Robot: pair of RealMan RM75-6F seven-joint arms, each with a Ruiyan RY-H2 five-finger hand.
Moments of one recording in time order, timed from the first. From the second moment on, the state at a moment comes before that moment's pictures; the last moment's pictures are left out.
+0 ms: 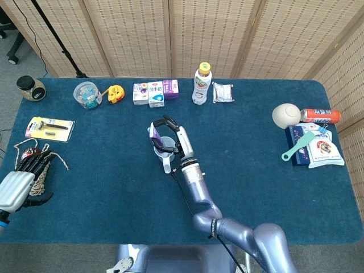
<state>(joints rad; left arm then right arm) -0.26 -0.89 0.03 -1.74 1.55 1.23 -0.20 1.06 -2.22 0.53 -0.70 -1.25 1.07 1.03</state>
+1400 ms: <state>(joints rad) -0.21 -0.93 0.03 -1.77 1.55 1.34 -0.06 0.82 -1.54 0.31 -1.26 -1.40 1.12 0.27</state>
